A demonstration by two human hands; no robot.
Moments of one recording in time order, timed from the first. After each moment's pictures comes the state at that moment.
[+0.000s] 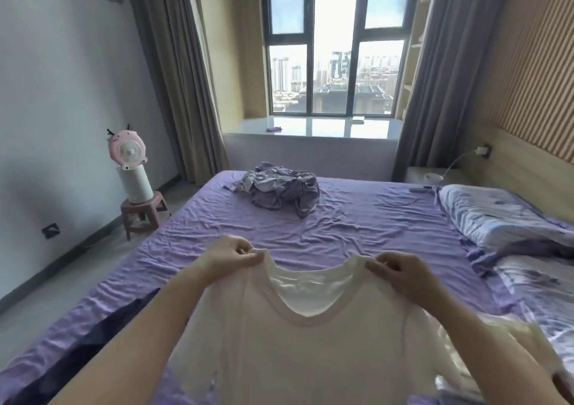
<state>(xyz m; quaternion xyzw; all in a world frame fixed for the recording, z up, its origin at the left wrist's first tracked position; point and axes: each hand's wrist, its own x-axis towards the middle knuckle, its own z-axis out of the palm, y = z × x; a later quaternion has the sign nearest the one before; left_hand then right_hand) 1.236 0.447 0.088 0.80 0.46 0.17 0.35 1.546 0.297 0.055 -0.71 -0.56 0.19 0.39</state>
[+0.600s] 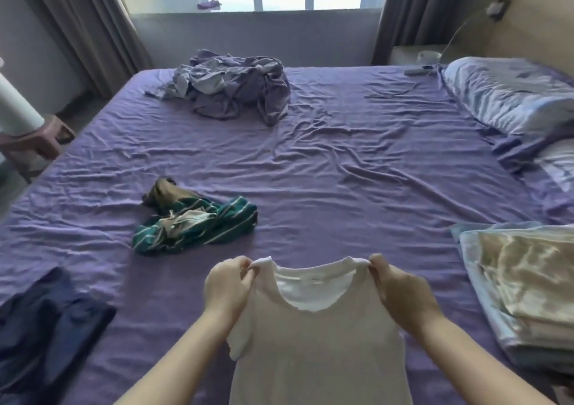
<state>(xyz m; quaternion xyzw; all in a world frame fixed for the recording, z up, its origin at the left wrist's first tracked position) 1.311 0.597 -0.283 0.79 0.55 0.15 0.23 1.550 0.427 -0.268 -0.83 -0.55 -0.03 0.08</state>
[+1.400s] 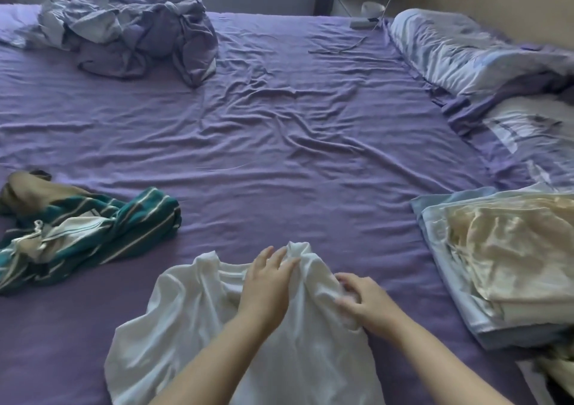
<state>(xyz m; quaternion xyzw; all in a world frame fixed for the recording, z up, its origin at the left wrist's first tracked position) 1.461 0.580 -0.395 0.93 0.30 -0.02 0.21 1.604 0.432 -0.360 -0.84 -0.37 0.36 0.17</state>
